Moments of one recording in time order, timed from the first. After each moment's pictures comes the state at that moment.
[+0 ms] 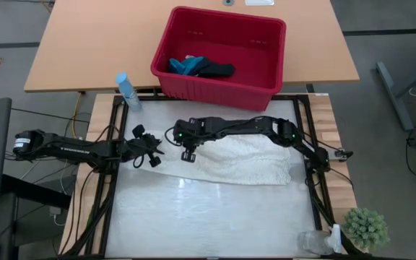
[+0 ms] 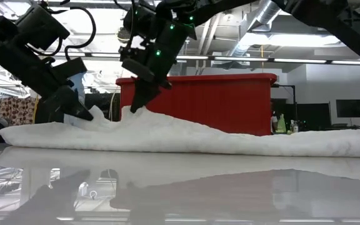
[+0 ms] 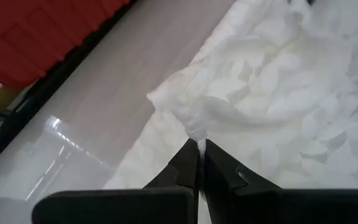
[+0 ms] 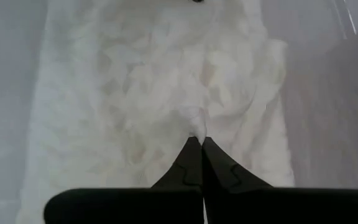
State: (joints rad) left arm 0.09 0.86 0.19 0.02 -0.54 -0.05; right arm -0.11 2.31 2.09 -0.74 0.13 0.00
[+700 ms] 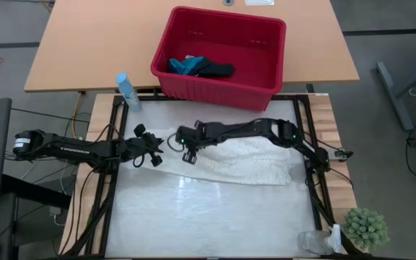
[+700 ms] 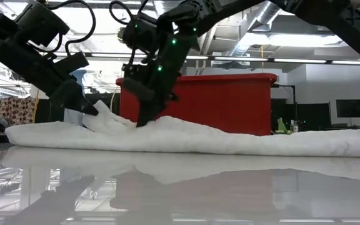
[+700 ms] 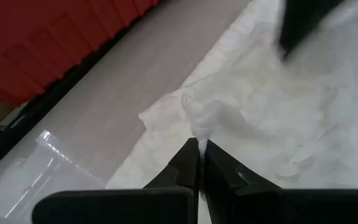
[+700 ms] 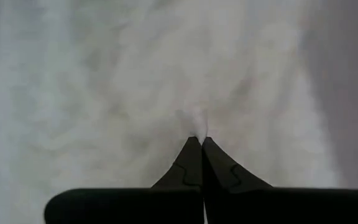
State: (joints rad) left arm 0.09 0.86 0.19 0.10 -0.53 -0.05; right arm -0.09 2.30 1.96 -0.68 0.22 0.15
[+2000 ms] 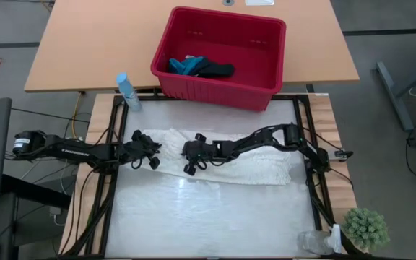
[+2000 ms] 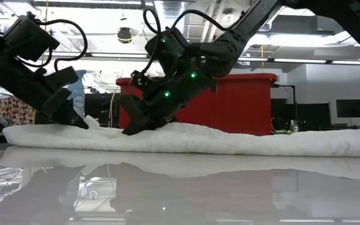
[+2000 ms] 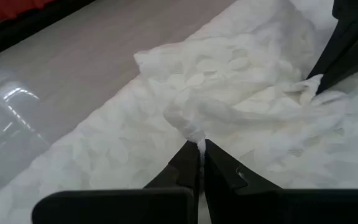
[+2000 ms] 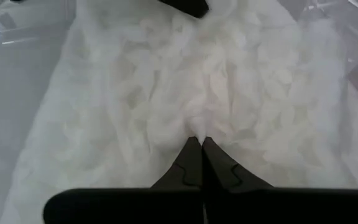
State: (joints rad) left arm 0.09 0.84 0.05 0.20 -0.48 -0.29; right arm -0.04 2.24 1.42 0.24 0.21 0.15
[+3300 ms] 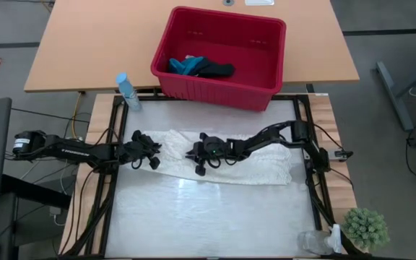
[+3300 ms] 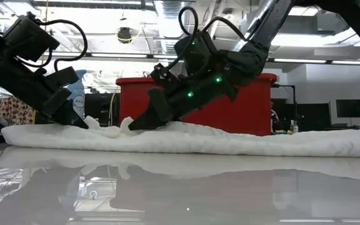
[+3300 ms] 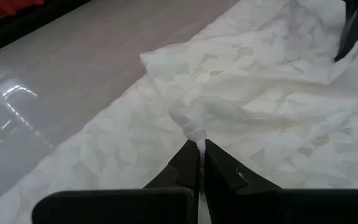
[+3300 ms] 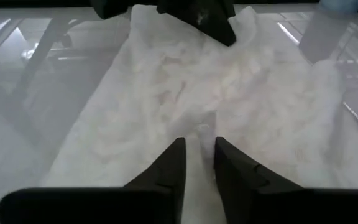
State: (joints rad) left arm 0.09 0.84 0.05 0.20 -0.48 -0.30; right arm -0.07 2.14 1.16 0.59 0.02 0.01
